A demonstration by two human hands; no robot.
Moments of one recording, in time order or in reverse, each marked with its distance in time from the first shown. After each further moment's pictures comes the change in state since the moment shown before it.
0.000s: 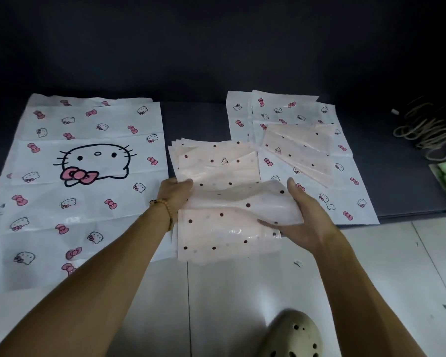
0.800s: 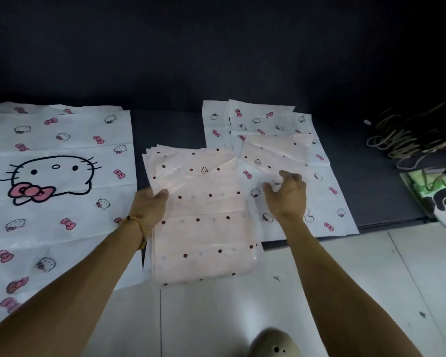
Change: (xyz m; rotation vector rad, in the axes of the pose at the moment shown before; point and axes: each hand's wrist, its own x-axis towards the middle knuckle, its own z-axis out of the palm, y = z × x) left_hand 0.010 -0.009 0.011 0.123 0.024 0.117; right_hand 0.076 -0.027 -0.031 -1.278 0.827 -0.526
